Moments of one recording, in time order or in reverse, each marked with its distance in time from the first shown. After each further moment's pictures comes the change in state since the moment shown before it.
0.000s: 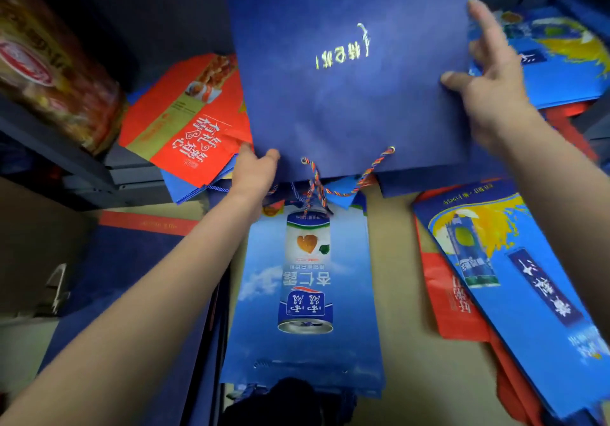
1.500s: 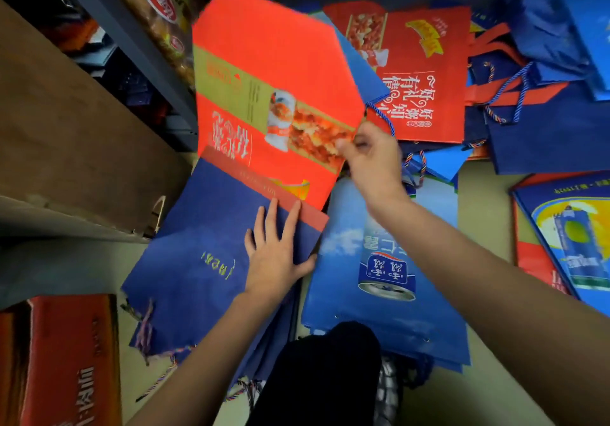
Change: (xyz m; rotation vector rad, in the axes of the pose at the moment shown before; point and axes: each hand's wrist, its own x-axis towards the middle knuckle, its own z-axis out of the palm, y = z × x) left_hand -0.087 -0.156 -0.135 1.179 0.058 0.365; right_hand -0.120 0.038 0.239 0.022 -0.151 0.205
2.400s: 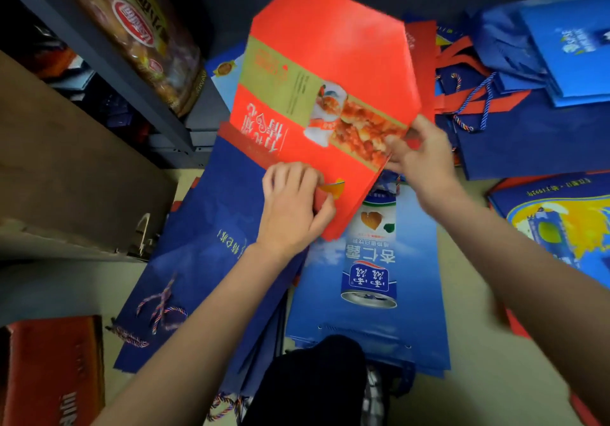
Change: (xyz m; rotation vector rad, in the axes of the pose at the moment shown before) left_hand 0.062 0.067 -0.051 -0.135 0.448 0.422; right_hand 0.016 -0.008 -0.086 0.029 0.022 0.043
